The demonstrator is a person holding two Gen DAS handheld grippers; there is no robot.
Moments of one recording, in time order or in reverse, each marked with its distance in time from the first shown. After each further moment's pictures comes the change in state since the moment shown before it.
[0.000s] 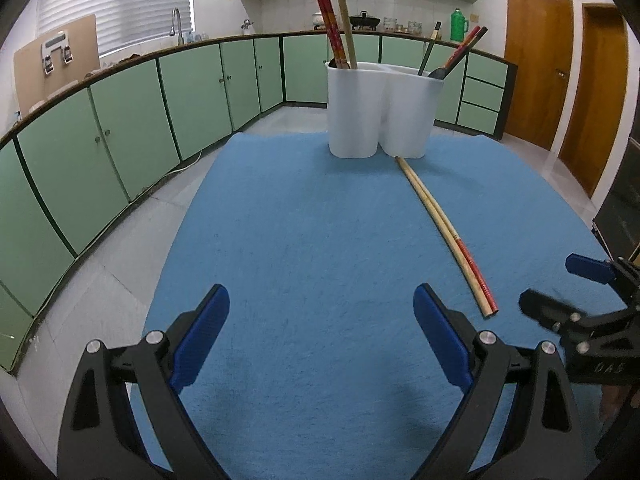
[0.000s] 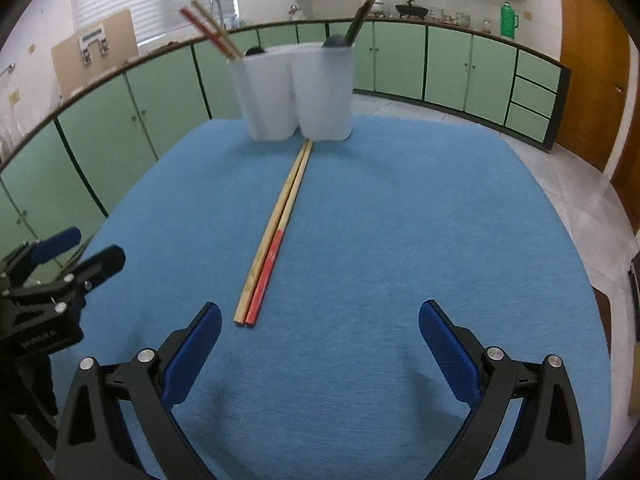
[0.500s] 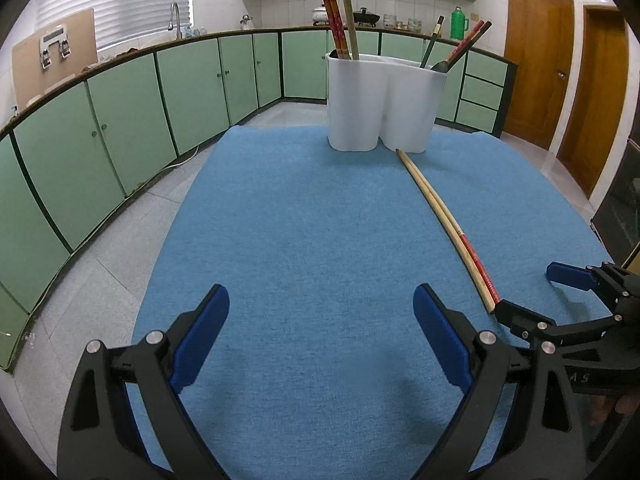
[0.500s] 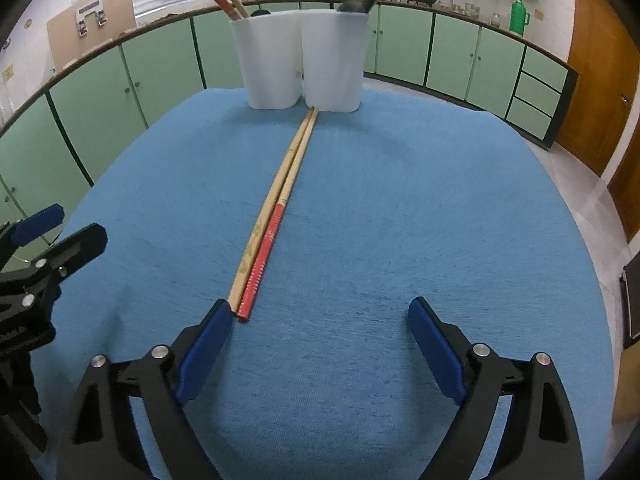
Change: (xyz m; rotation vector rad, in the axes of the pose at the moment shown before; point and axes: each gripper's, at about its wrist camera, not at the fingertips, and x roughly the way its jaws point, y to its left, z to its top) left arm 0.009 0.002 -0.003 -0.006 0.014 -0.013; right arm 0.023 0.006 0.000 -0.032 0.077 -0.037
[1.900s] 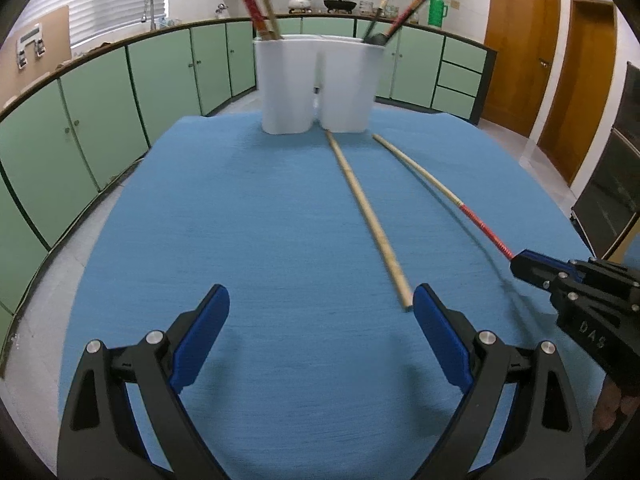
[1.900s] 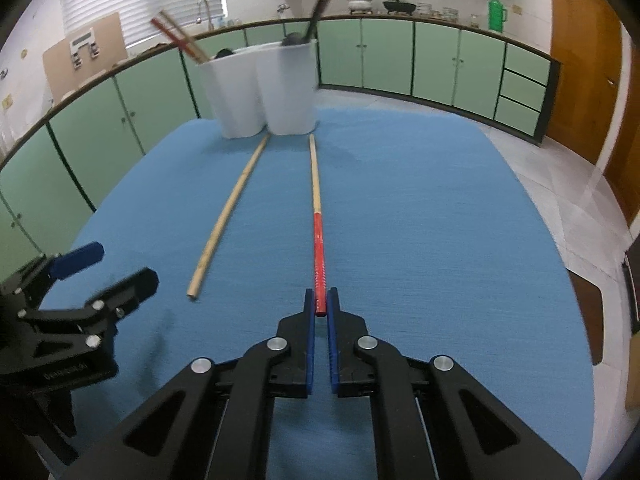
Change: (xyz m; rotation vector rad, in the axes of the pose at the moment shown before) left arm 0.012 -0.067 -0.005 0.023 0.051 -0.078; right arm -0.033 -0.052 -0.011 0.073 -0.077 0.018
